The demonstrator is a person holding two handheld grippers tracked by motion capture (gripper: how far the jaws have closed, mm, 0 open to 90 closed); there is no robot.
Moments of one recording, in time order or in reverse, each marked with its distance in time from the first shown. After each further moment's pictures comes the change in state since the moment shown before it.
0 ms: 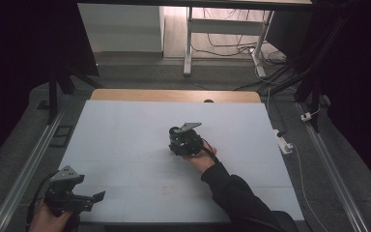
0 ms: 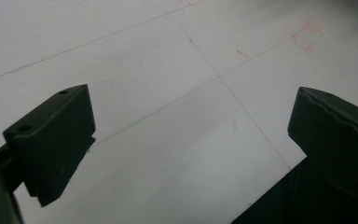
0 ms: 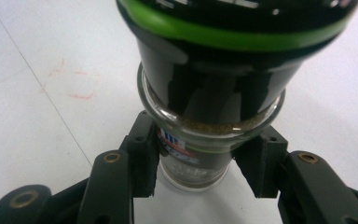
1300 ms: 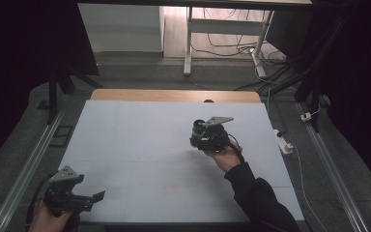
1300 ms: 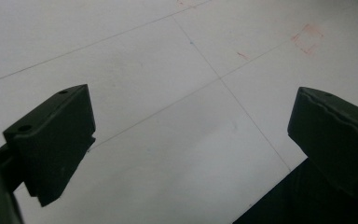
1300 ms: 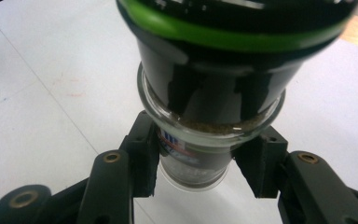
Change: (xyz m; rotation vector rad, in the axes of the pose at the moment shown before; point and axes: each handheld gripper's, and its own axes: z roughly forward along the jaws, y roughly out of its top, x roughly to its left) left arm 0.000 0.000 -0.001 -0.008 0.003 0.002; right arm -0.037 -0.009 -0.075 -0.080 -0.020 0.086
